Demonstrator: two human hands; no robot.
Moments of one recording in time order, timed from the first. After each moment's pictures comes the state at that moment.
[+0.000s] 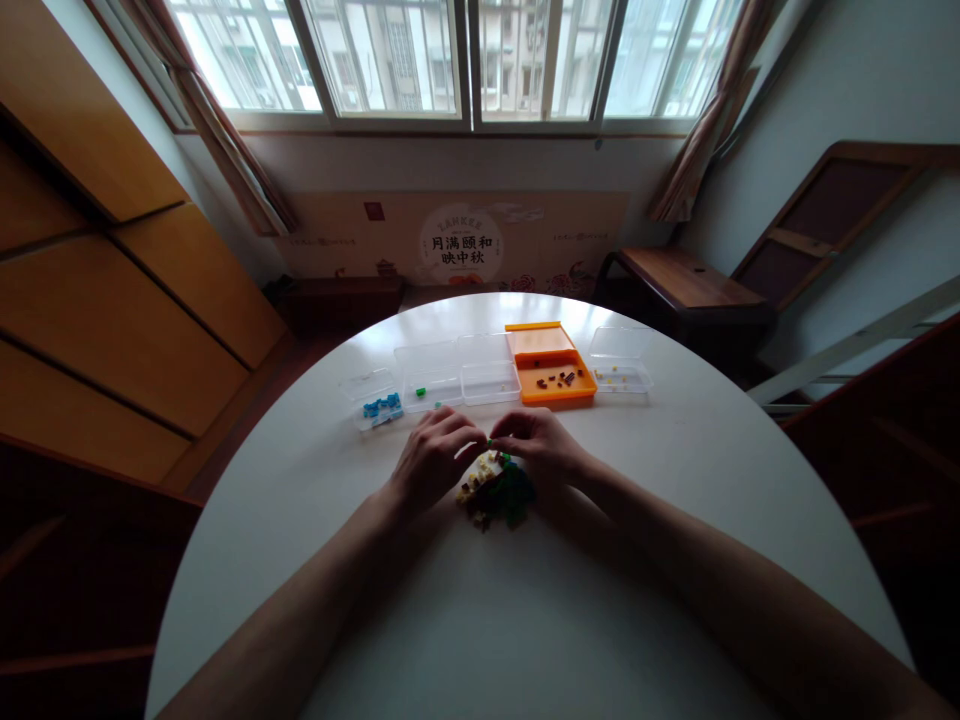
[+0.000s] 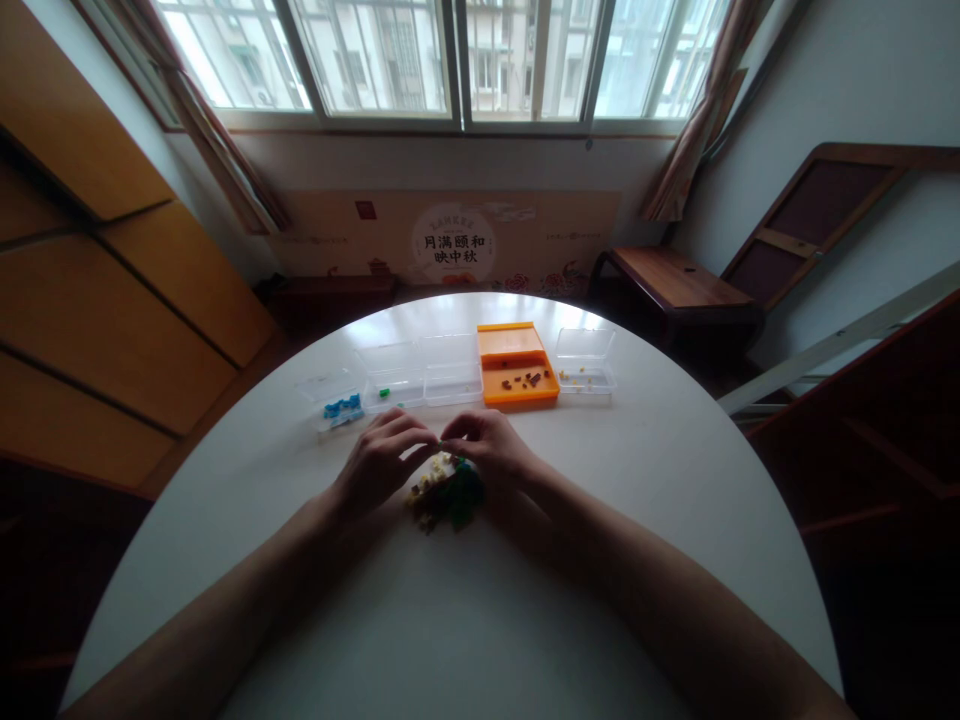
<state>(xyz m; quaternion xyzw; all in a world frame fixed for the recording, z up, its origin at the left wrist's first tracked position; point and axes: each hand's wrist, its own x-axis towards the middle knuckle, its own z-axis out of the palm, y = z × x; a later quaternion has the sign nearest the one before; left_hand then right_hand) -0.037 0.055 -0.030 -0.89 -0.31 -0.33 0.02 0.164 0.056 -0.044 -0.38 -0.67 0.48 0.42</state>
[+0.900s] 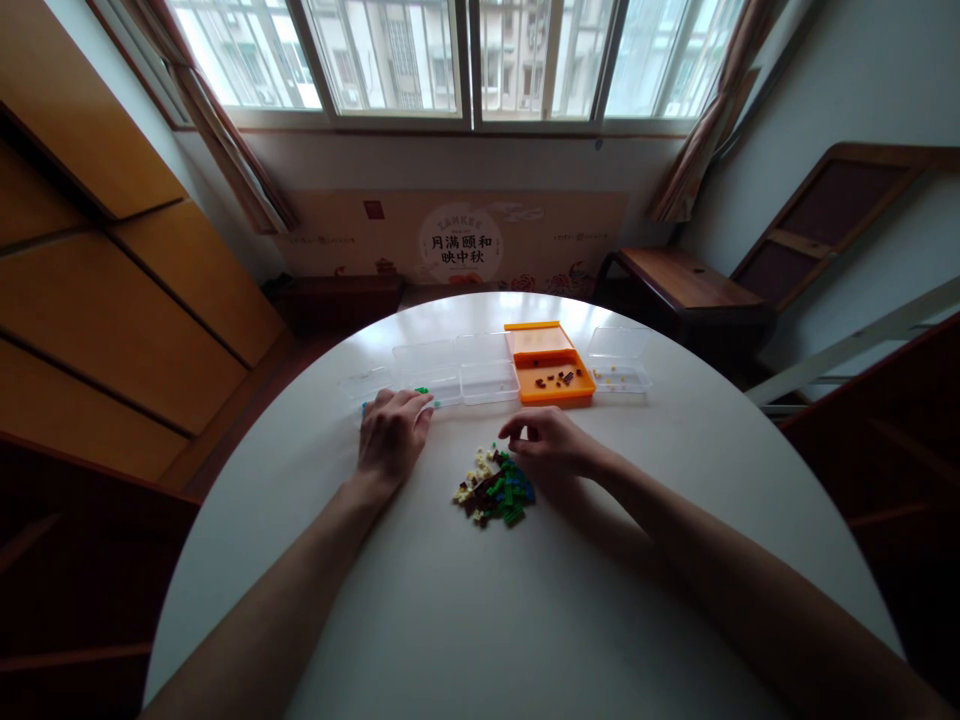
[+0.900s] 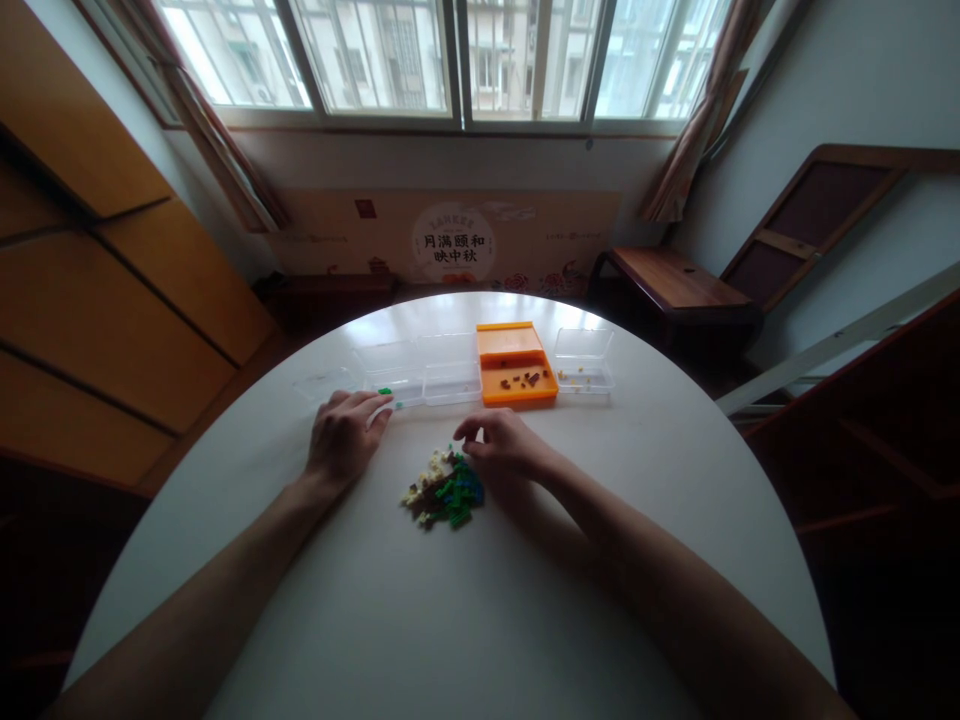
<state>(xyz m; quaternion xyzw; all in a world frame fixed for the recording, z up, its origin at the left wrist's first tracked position) -0.073 0.083 -0.047 -0.79 -0.50 -0.30 0.16 0.188 0.057 -0.036 -0.43 -0.78 0.33 0.30</state>
